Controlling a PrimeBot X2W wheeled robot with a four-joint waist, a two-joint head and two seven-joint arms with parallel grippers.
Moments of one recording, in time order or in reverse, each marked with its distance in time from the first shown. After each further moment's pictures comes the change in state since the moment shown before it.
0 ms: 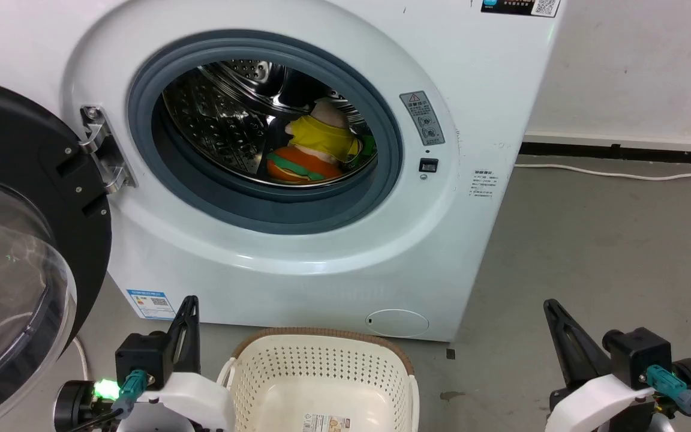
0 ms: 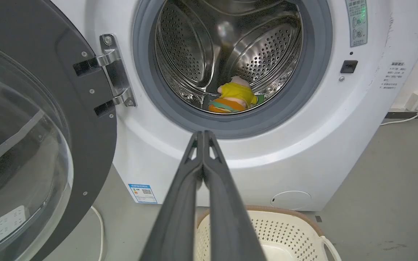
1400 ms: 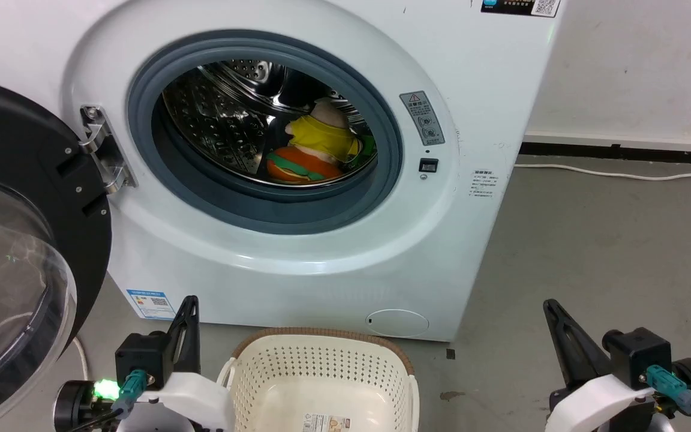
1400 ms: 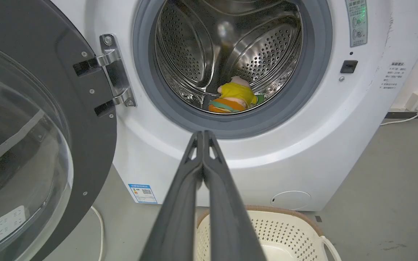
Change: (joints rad) left arm 0.000 0.000 0.000 0.000 0.000 0.000 0.000; right arm 0.000 0.000 0.000 0.000 0.000 0.000 0.000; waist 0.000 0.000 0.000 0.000
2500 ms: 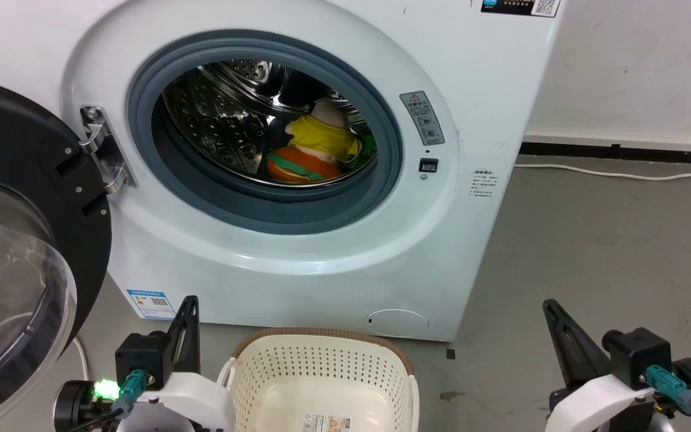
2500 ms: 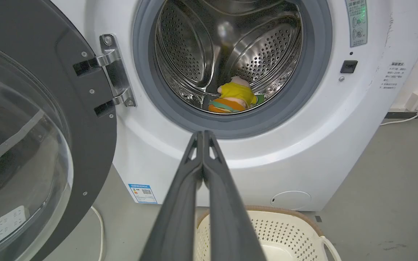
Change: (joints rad) left arm 0.000 0.000 0.000 0.000 0.000 0.000 0.000; right arm 0.000 0.000 0.000 0.000 0.000 0.000 0.000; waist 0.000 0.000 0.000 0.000
